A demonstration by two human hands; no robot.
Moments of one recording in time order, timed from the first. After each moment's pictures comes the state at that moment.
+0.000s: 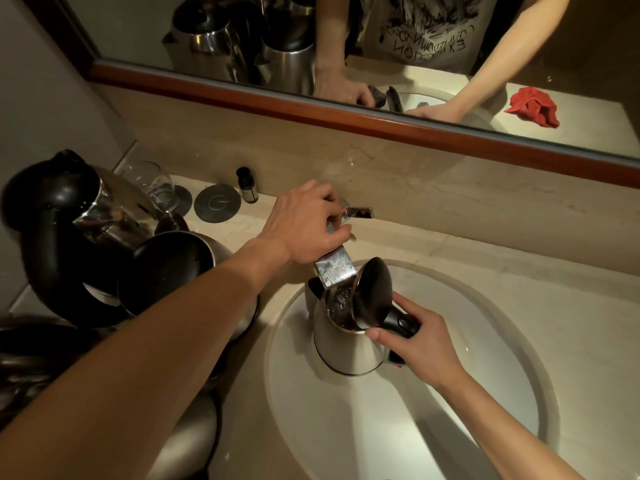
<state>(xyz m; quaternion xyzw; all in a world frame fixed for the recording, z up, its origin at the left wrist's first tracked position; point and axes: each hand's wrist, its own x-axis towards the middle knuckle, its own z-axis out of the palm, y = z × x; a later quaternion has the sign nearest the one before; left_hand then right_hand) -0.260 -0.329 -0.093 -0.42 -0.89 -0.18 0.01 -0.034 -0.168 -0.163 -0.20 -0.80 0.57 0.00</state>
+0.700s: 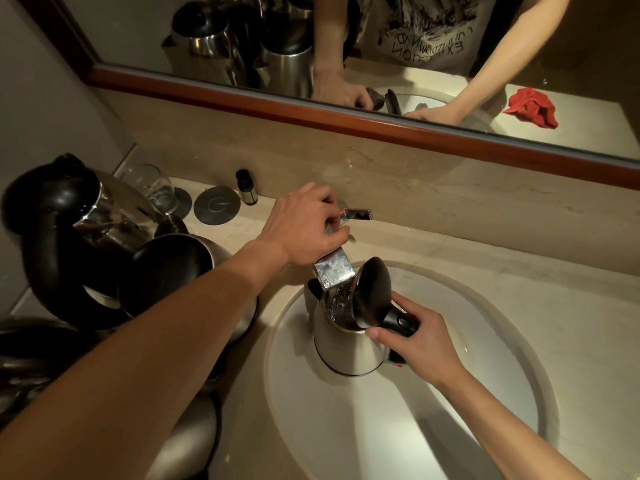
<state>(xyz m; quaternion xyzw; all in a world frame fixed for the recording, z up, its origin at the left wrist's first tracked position) -0.259 -0.329 -0.093 -0.42 -0.89 -0.17 0.01 -0.034 -0.163 -0.170 -0.23 -0.79 0.57 -0.02</state>
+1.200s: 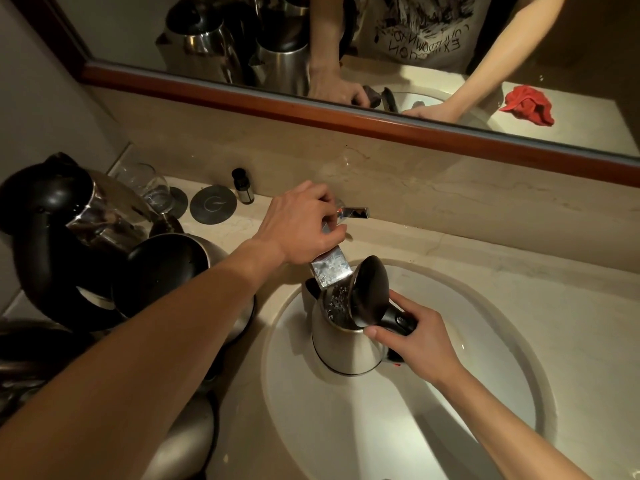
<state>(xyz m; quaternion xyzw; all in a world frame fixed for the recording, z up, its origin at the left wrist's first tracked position) -0.260 -0.328 -0.095 -0.42 -0.89 -0.18 0.01 -0.032 -0.164 -0.169 -0.23 -0.78 0.58 -0.02</state>
